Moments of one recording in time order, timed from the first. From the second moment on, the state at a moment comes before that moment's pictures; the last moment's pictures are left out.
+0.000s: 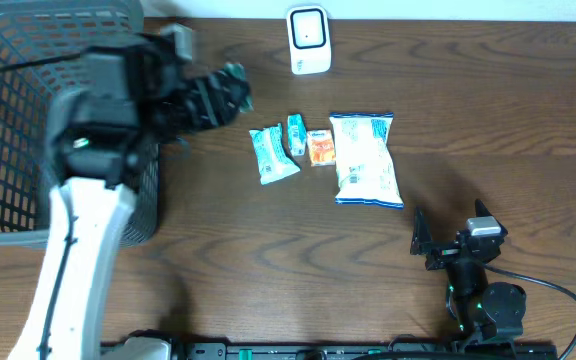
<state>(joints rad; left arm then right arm) -0.17 1.41 1.44 -0.77 0.45 -0.41 0.07 0.01 0.01 -0.07 -0.05 0.01</state>
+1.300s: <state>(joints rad) -0.55 1.82 1.44 -0.82 0.25 -0.34 0.07 0.01 0.01 -0.07 -0.05 0.01</state>
